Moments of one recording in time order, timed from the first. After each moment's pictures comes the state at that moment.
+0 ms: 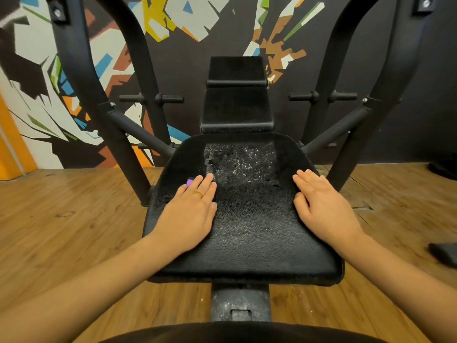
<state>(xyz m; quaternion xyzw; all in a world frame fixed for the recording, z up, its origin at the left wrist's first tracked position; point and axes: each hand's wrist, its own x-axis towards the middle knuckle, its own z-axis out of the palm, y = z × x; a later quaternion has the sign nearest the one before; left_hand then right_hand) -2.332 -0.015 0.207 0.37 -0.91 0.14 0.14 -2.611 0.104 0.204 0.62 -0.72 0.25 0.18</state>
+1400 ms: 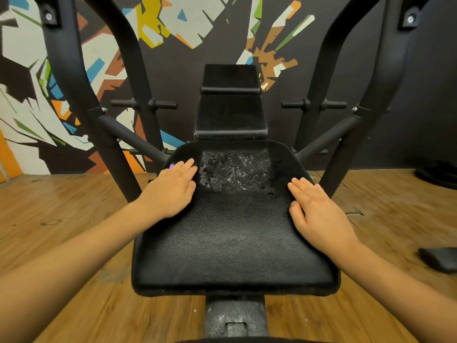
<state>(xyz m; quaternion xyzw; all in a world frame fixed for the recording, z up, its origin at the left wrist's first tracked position) -2.328 -0.094 0.243 0.37 -0.91 0.07 0.15 -2.613 0.103 0.200 0.62 -0.73 0.23 0.18</state>
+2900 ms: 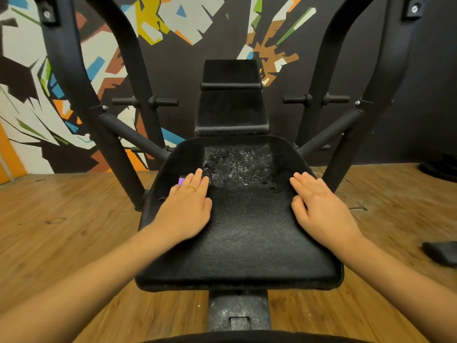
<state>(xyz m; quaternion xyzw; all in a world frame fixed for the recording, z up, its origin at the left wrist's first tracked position) -2.347 -0.033 0.227 0.42 -0.90 0.03 0.11 -2.613 0.104 0.202 0.62 -0.73 0.24 0.18</state>
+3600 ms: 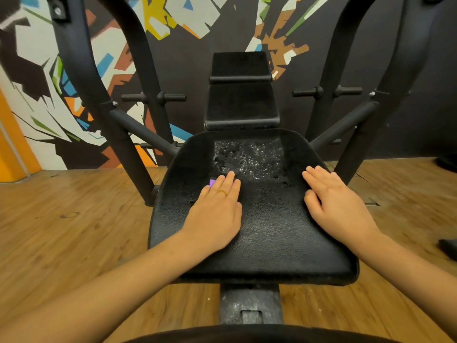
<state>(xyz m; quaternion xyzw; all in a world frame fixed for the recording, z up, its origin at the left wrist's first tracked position) -2.365 0.000 0.206 0.37 -0.91 0.09 0.14 -2.611 0.103 0.201 0.61 -0.73 0.25 0.18</state>
